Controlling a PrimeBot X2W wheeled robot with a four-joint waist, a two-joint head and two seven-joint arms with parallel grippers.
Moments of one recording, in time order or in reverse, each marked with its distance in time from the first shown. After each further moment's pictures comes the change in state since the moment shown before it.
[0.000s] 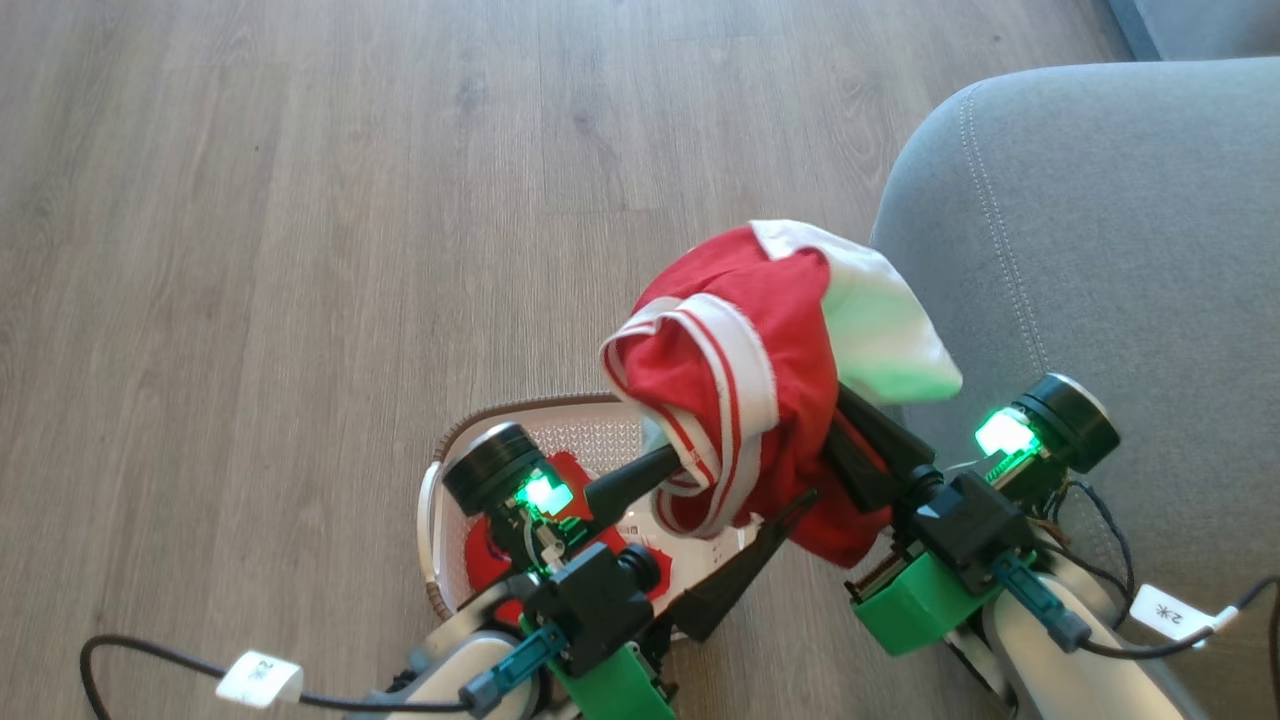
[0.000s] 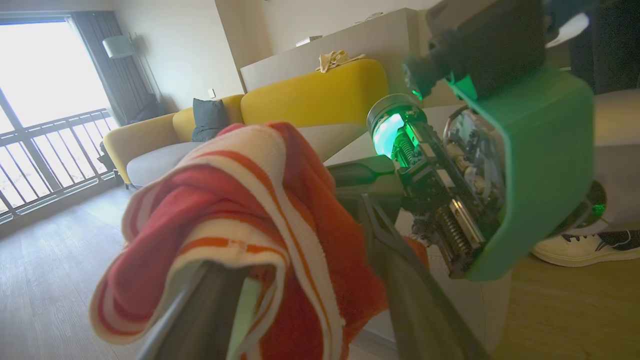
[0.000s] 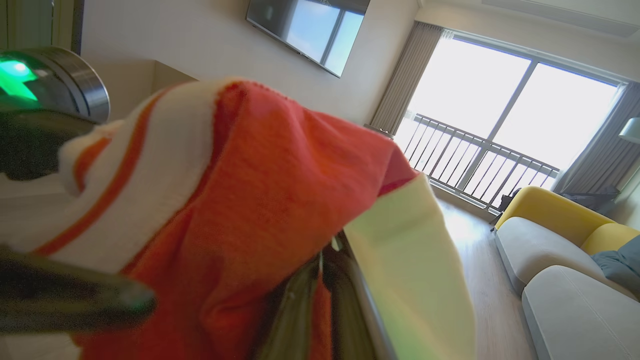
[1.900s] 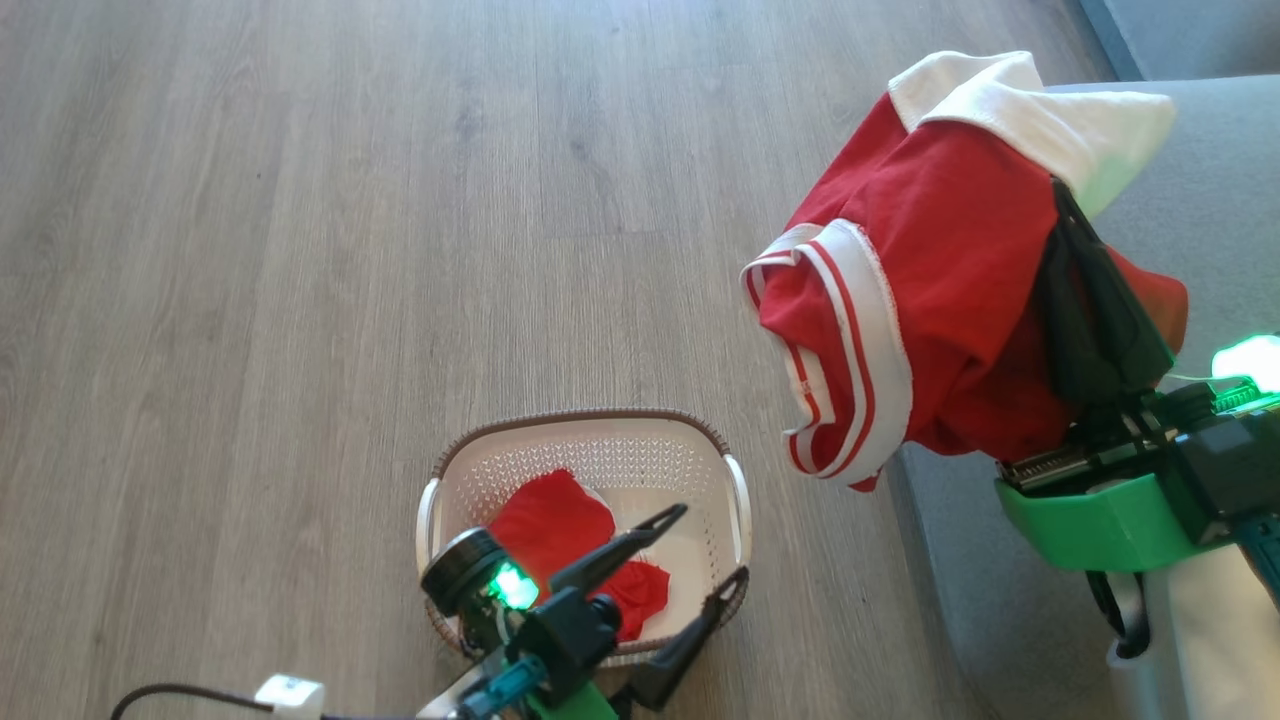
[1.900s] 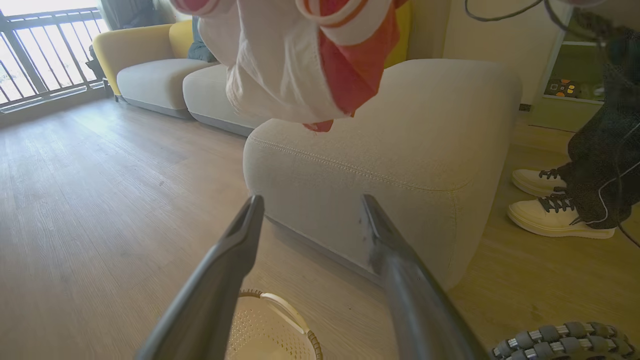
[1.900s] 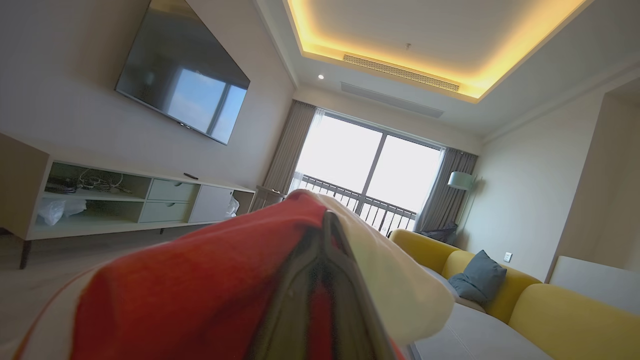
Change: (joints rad) left arm 0.132 -0.007 0.024 0.150 -0.031 0.000 0.000; right arm 0.030 0.102 -0.361 -0.237 -0.037 0.000 0.000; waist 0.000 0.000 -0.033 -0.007
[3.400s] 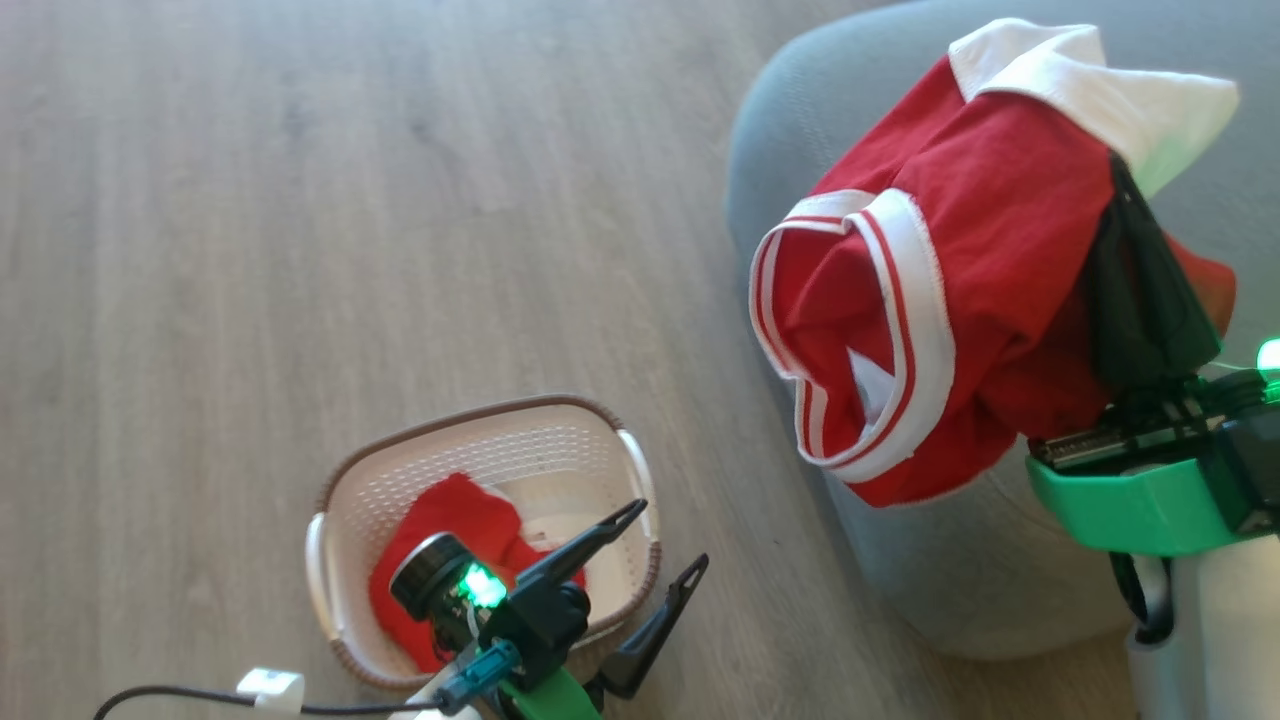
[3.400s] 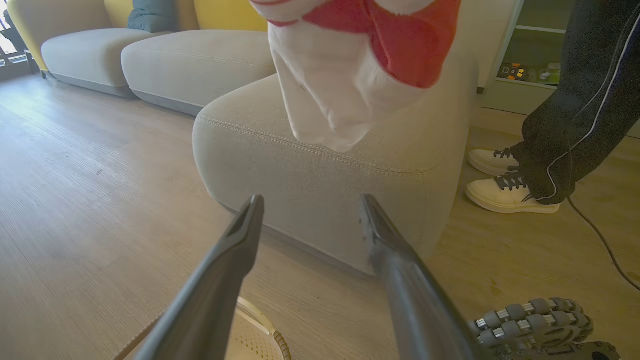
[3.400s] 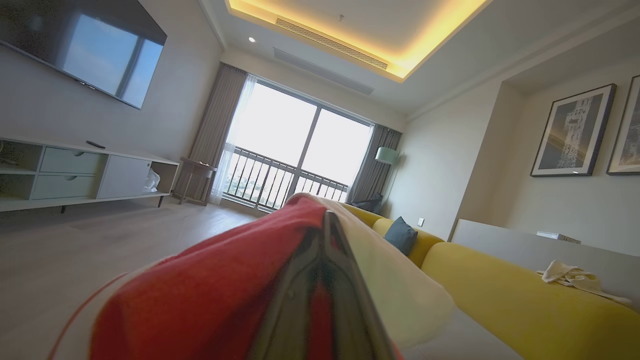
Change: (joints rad) left arm 0.022 -0.001 0.068 0.072 -0.013 0.000 0.000; right arm -0.008 0.028 -0.064 -0.019 -0.018 0.000 0.000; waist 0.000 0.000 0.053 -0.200
